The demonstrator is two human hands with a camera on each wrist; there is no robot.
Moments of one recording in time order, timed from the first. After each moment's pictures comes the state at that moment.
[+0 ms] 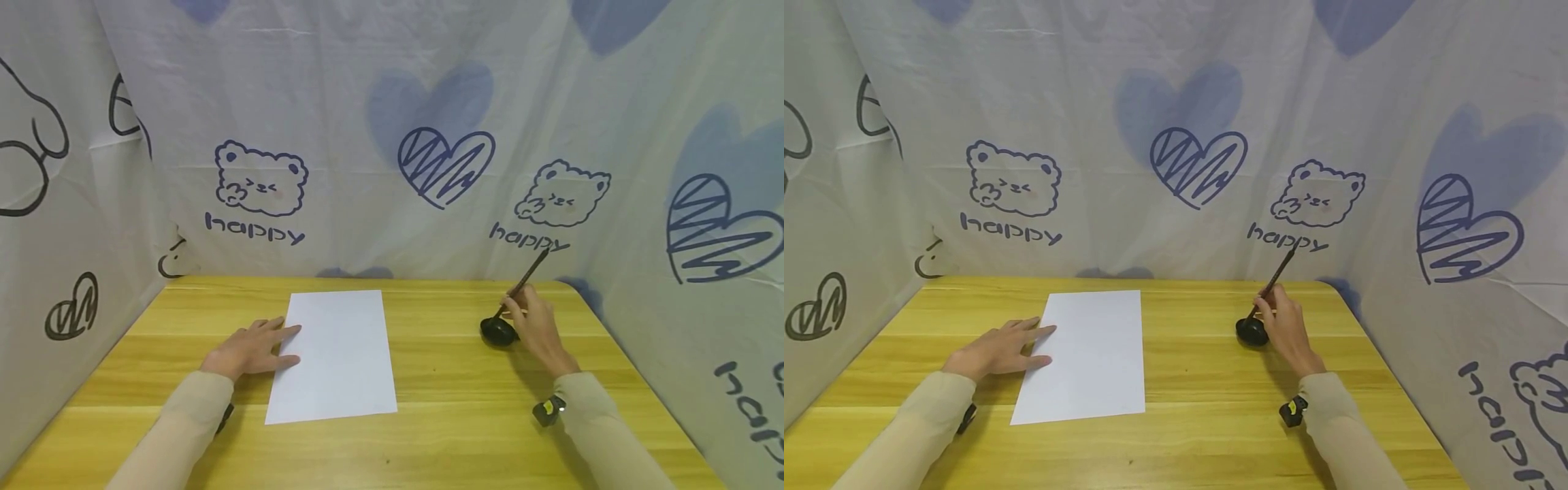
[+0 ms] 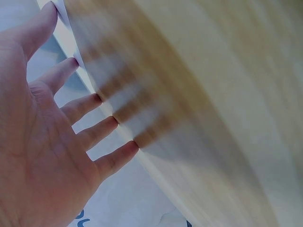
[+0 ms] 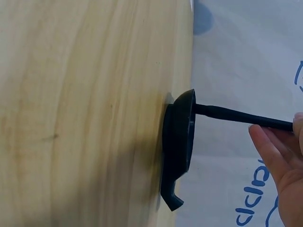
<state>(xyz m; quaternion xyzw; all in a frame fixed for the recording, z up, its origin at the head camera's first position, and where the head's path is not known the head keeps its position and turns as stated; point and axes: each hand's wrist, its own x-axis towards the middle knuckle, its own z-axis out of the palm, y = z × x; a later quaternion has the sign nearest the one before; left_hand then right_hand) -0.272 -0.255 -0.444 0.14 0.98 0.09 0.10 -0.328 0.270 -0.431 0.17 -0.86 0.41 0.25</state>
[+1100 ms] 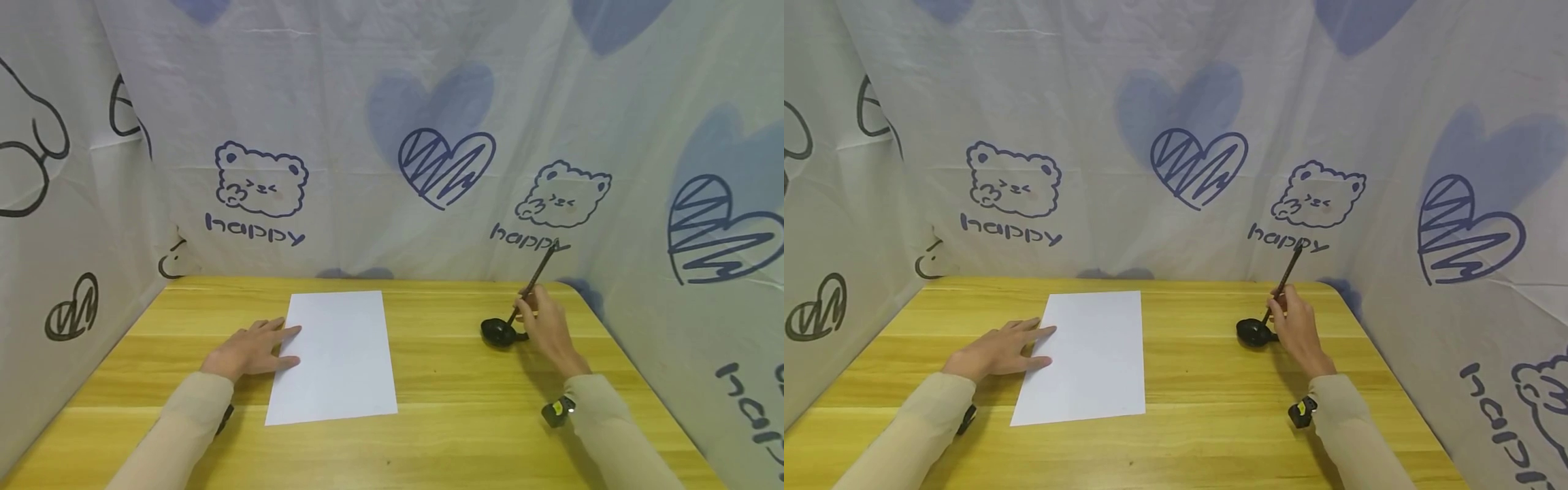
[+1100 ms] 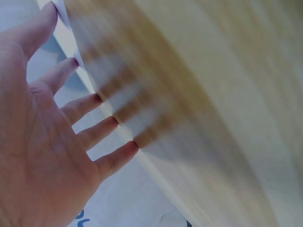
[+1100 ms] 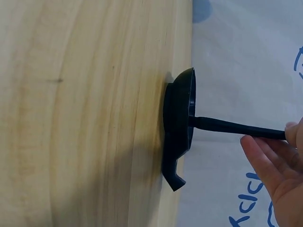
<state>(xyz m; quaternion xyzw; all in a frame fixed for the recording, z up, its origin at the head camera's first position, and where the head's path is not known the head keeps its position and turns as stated) -0.272 -0.255 -0.443 0.14 0.98 0.10 0.10 -0.326 0.287 -0.430 0.14 -0.88 0.38 0.25</state>
